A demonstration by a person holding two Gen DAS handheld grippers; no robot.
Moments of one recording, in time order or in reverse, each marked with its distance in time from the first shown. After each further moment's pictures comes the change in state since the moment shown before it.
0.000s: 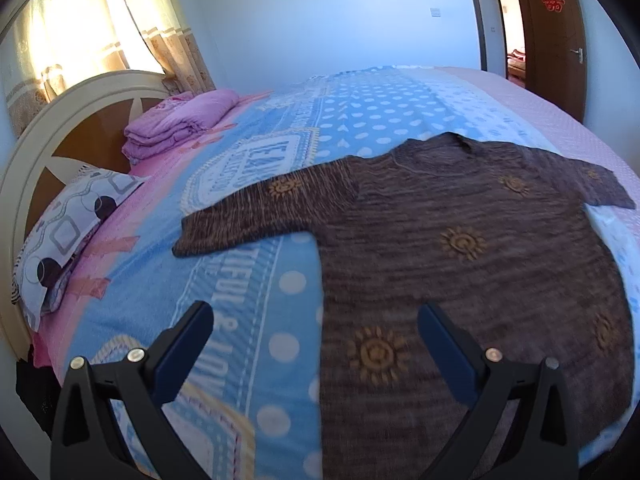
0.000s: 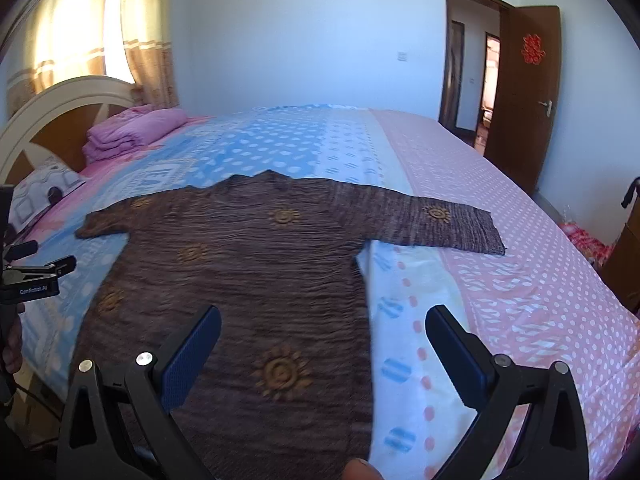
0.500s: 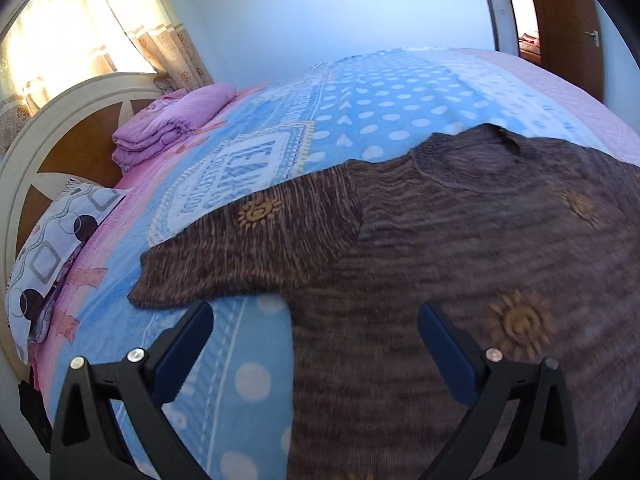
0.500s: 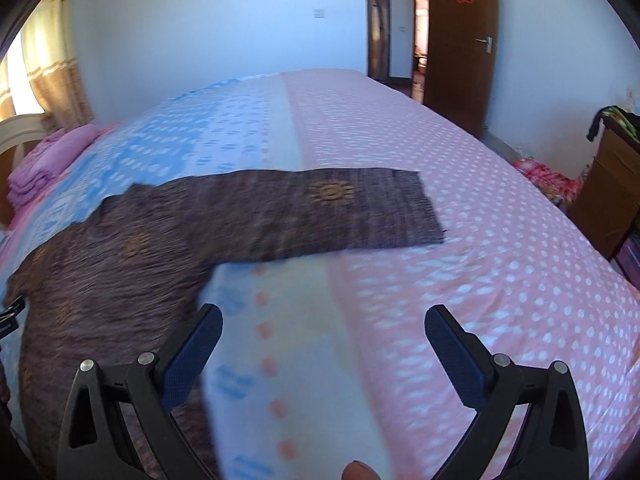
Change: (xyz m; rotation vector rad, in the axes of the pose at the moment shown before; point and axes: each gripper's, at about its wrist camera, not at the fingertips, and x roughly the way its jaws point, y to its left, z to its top) left arm 0.107 -0.030 0.055 0.020 0.045 0.061; right arm 0.099 -0.128 0.040 0.200 0.133 -0.176
